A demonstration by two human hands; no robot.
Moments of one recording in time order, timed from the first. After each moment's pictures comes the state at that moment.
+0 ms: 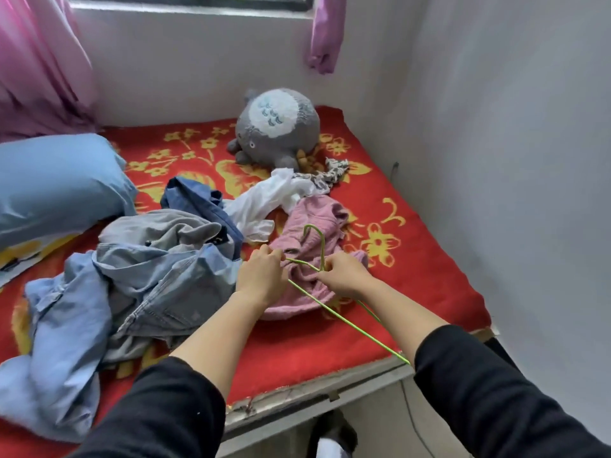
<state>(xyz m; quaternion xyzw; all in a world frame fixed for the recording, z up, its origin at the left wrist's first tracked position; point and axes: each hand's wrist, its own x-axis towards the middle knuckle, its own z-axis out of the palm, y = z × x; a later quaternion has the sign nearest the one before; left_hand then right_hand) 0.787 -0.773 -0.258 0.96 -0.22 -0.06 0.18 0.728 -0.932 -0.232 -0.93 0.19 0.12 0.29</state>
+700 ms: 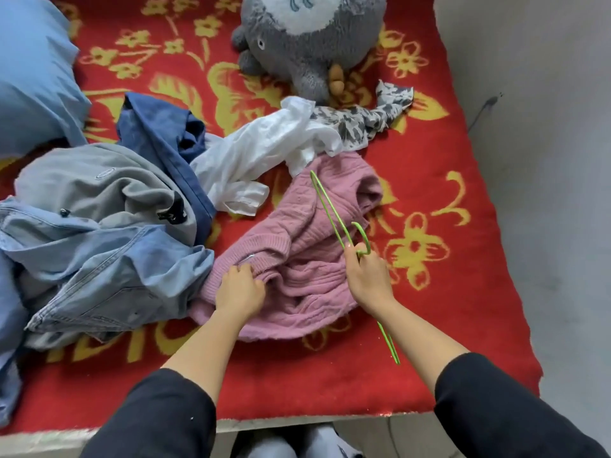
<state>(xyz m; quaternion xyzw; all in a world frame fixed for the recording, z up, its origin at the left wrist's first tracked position) 0.931 -0.890 -0.445 0.94 0.09 -0.29 0.19 0.910 -1.109 -0.413 -0.90 0.25 0.08 0.36</state>
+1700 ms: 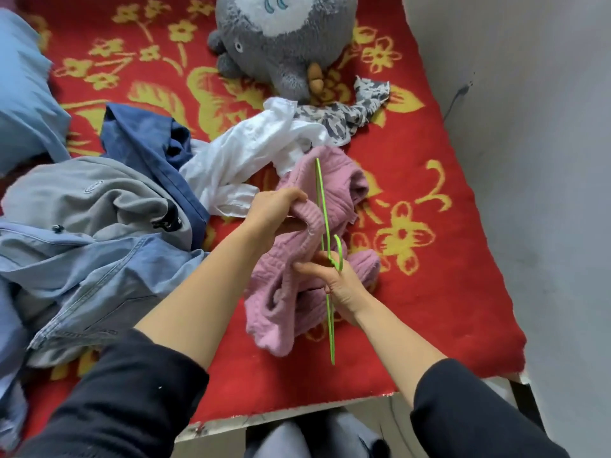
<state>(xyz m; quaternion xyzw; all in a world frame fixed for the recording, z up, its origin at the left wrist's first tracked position) 1.016 -0.960 -0.323 0.65 0.20 -0.32 0.66 0.890 -1.064 -0.366 -0.60 0.24 0.19 0.73</state>
